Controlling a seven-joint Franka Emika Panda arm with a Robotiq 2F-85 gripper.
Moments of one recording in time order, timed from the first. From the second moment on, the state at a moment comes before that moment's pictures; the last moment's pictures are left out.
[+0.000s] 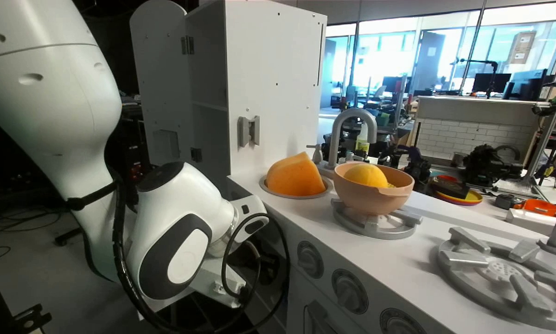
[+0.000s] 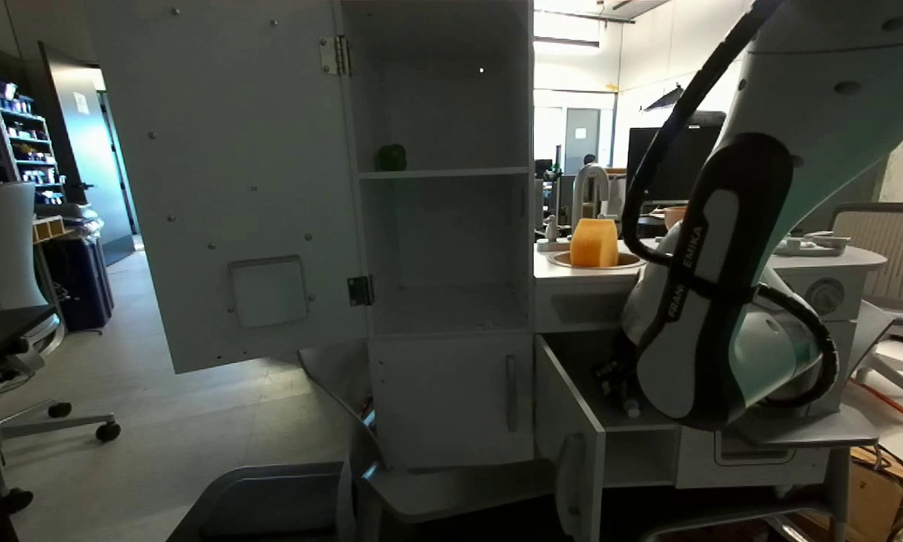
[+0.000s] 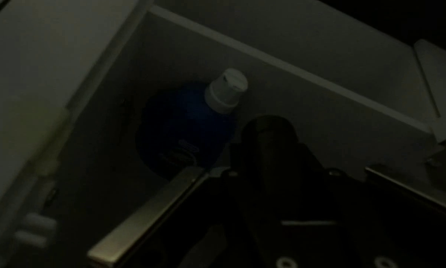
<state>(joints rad) 0.32 1.07 -0.28 -1.89 0.08 3.49 0.03</state>
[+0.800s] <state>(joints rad) 0.41 1.30 -0.35 -1.67 0.20 3.53 -0.01</state>
